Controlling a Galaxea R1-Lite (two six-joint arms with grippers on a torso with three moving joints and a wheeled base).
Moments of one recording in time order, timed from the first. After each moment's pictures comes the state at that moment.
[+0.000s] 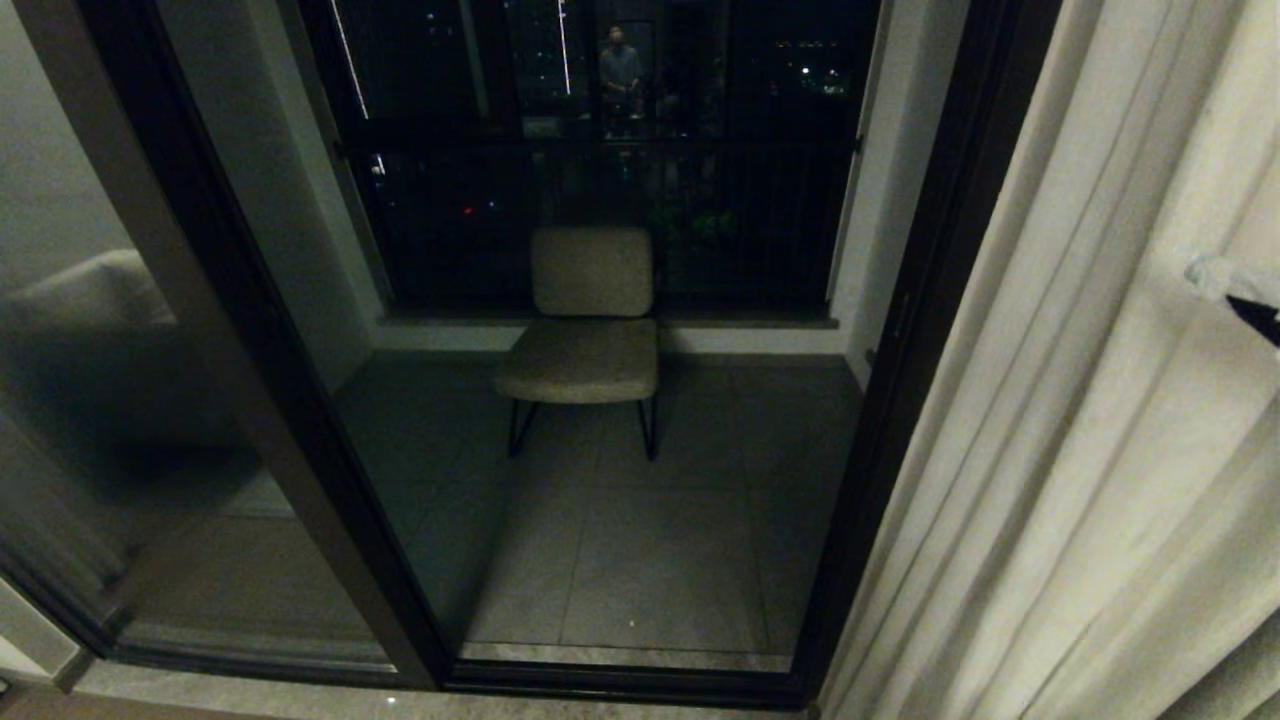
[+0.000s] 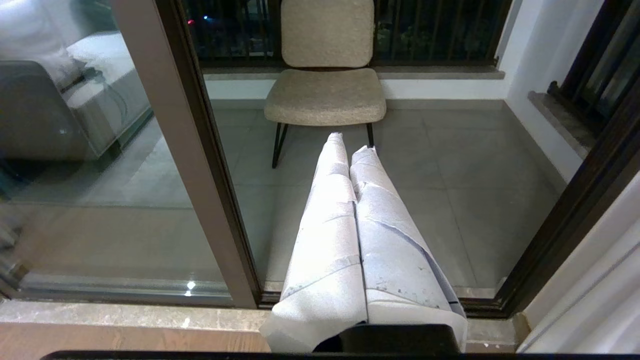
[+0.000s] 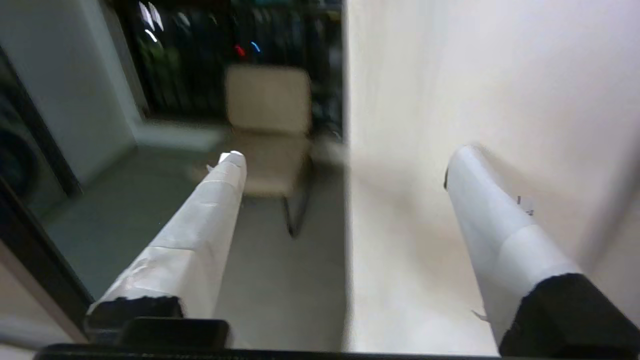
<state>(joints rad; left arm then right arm) 0.00 0.00 0.00 0.00 -0.01 0.00 0.22 0.99 -0.66 -0.47 -0.09 -0.03</state>
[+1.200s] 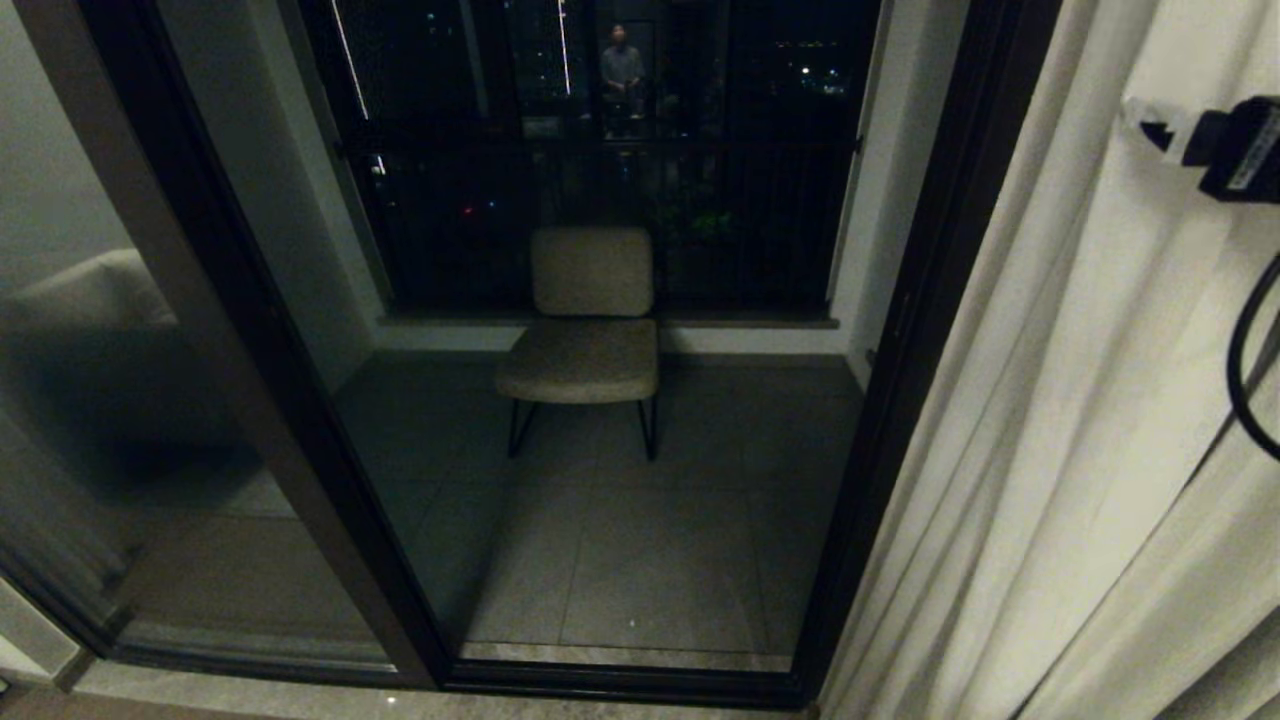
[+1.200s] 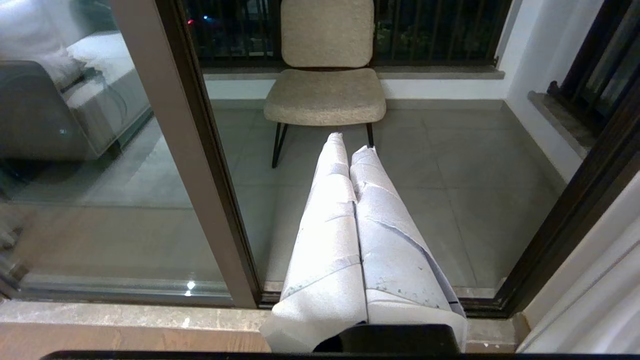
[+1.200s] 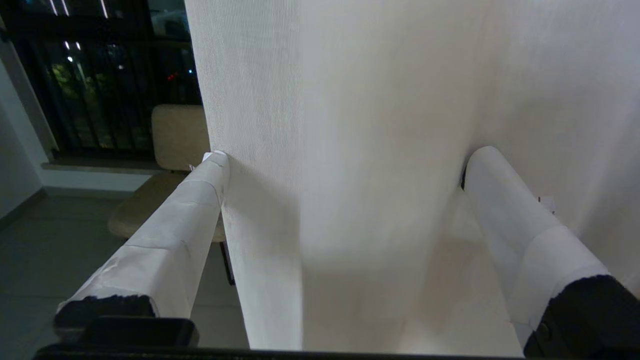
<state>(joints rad) 0.00 0.00 0.00 0.00 -0.01 0.00 0.09 1.38 -1.09 -0.51 -0.13 -0.07</state>
